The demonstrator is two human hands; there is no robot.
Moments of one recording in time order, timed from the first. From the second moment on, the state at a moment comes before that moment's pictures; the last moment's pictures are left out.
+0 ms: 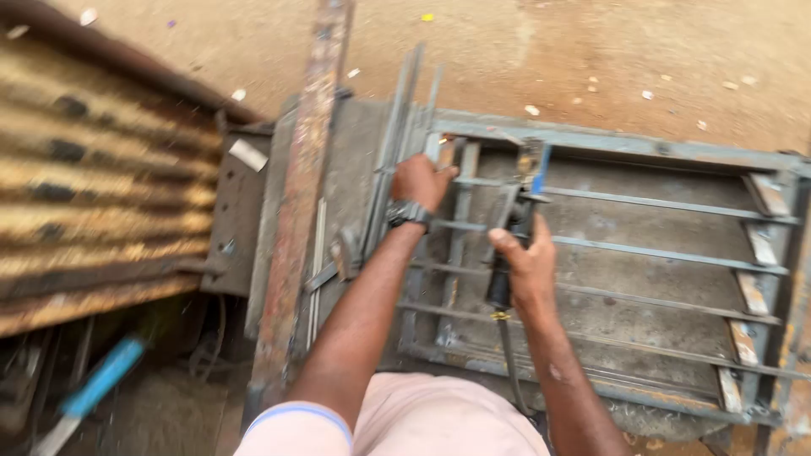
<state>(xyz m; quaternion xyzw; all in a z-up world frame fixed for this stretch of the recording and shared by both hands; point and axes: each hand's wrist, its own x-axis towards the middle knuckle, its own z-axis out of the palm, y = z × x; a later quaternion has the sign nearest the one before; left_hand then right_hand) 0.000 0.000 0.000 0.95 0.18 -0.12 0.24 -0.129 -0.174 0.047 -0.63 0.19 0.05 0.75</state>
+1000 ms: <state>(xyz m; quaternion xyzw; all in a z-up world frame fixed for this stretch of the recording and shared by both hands) -0.263 0.240 -0.031 0.77 0.25 -0.12 0.57 -0.220 -0.155 0.081 -0.65 0.13 0.09 0.74</state>
